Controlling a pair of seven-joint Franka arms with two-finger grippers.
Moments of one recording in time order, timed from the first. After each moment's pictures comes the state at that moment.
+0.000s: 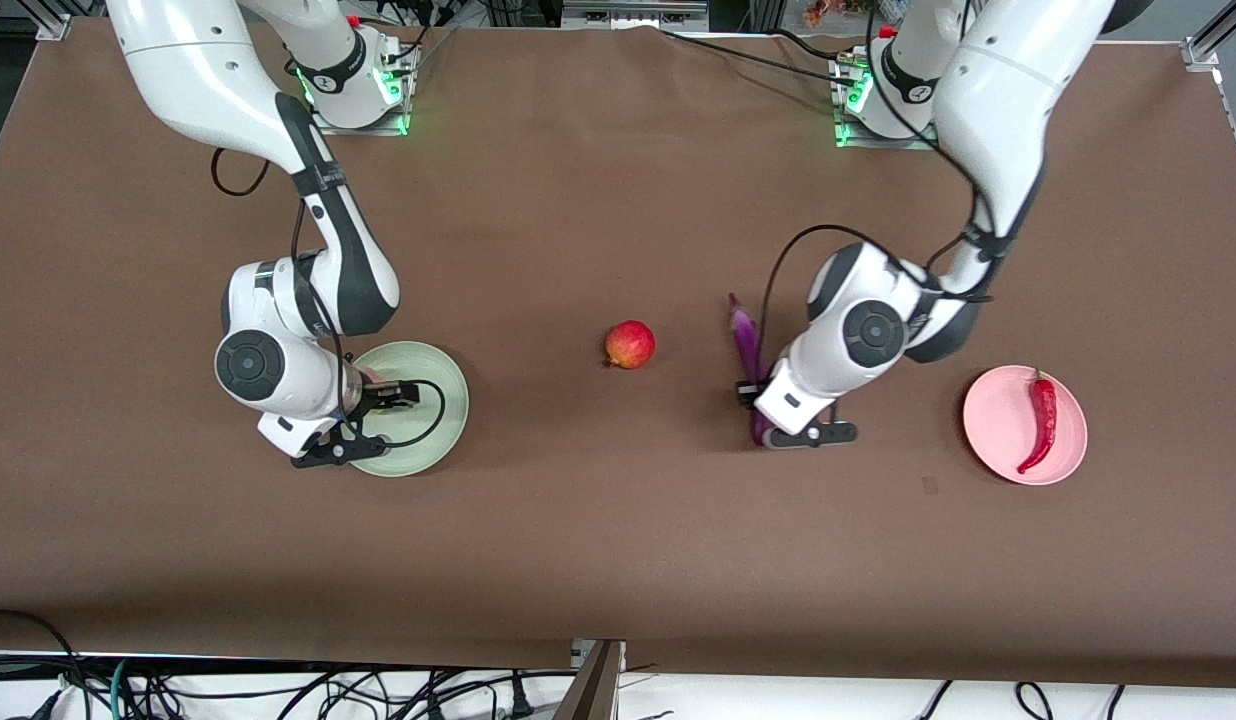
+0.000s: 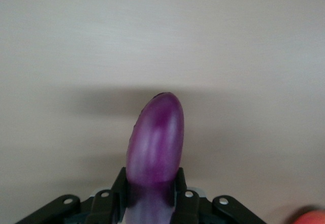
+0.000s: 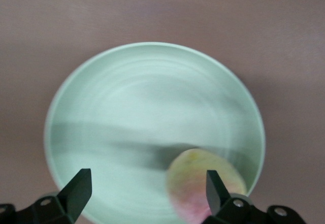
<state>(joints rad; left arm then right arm) -0.10 0.60 -0.30 -1.69 0.08 2.21 -0.48 0.34 0.62 -0.08 -1.59 0.11 2.09 0.09</state>
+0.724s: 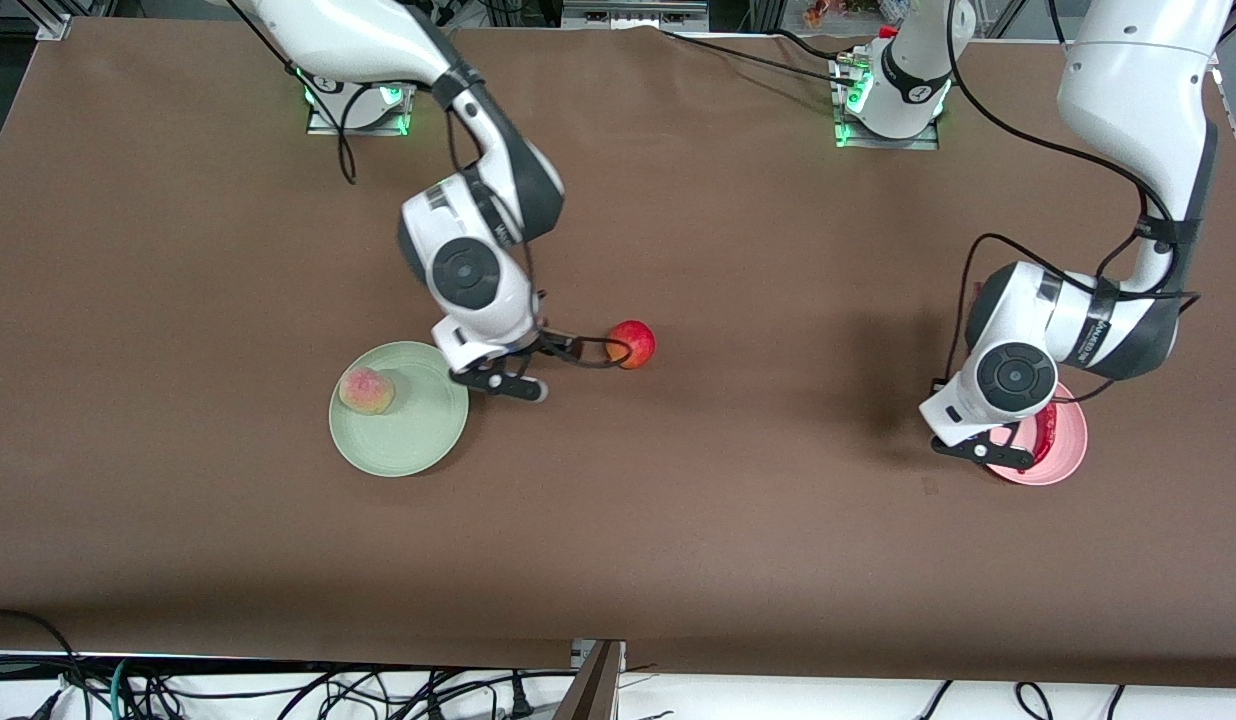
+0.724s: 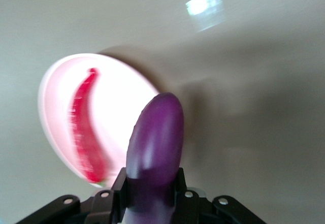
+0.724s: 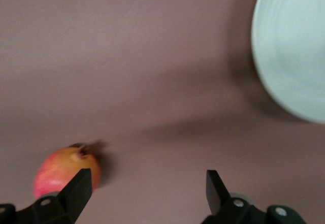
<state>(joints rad) 0.11 0.59 -0.21 -1.70 0.59 1.96 -0.13 0.66 0.63 -0.04 -1.49 0.15 2.08 0.84</state>
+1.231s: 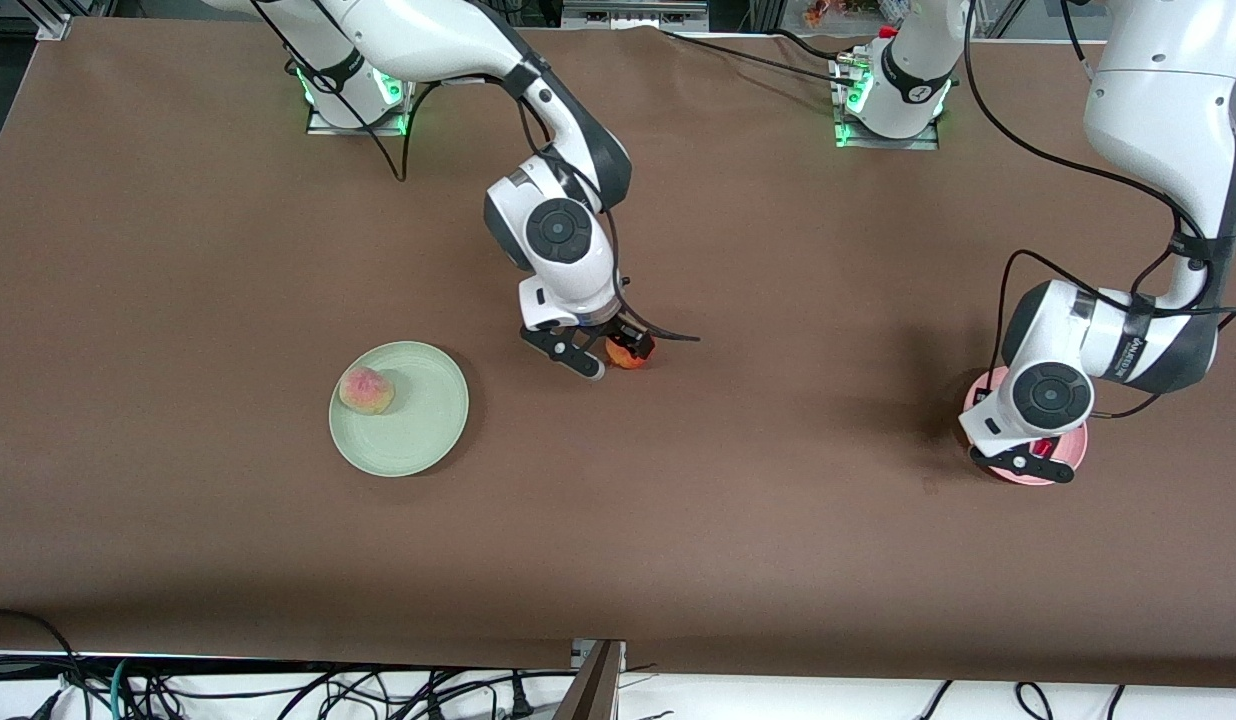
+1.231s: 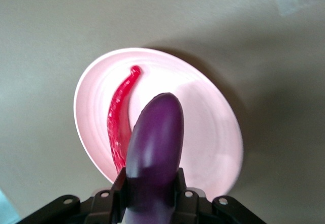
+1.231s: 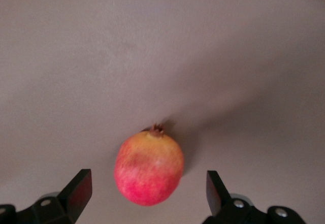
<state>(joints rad) 0.18 0.64 -0.20 -1.66 0.63 2.00 -0.08 0.78 0.72 -0.04 -1.46 0.16 2.26 1.25</state>
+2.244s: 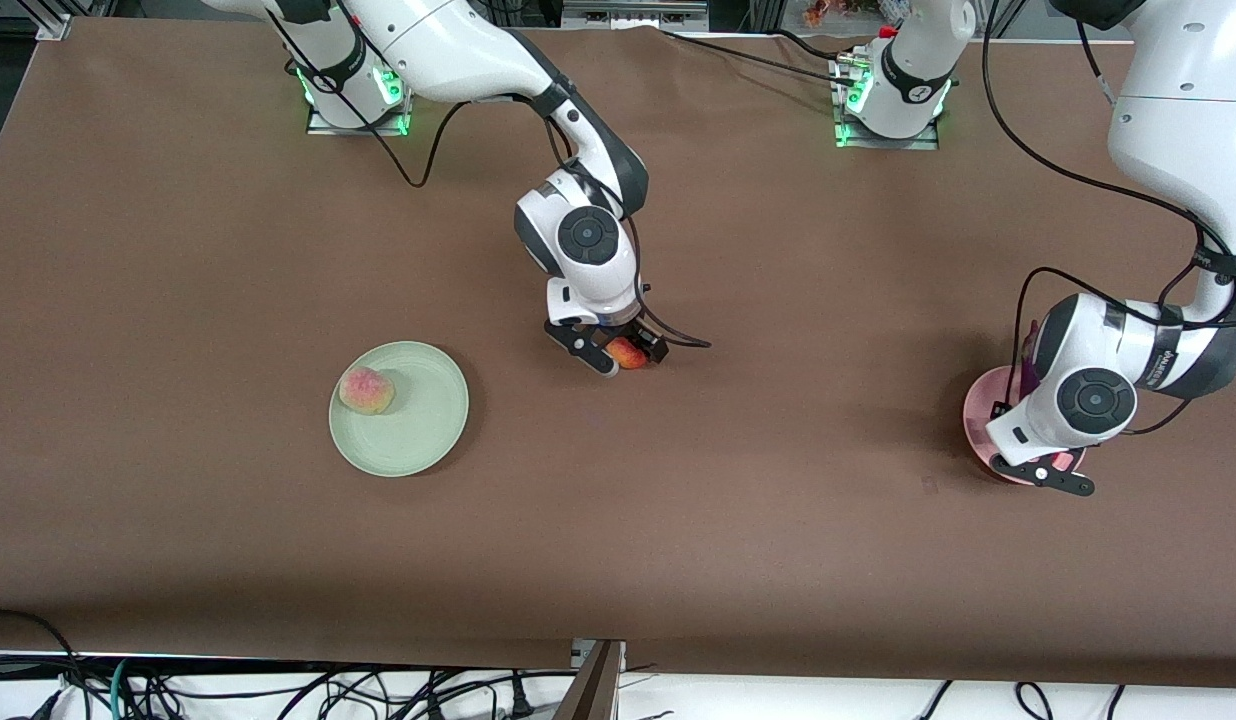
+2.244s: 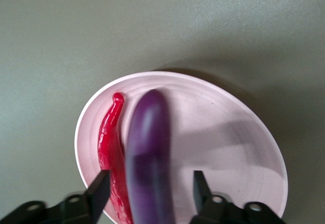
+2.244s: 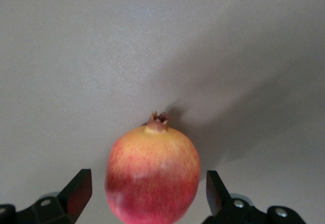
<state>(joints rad) 0.26 0.69 -0.22 -1.64 0.63 2.12 0.02 0.83 0.81 -0.05 -1.45 0.16 2.37 1.36</state>
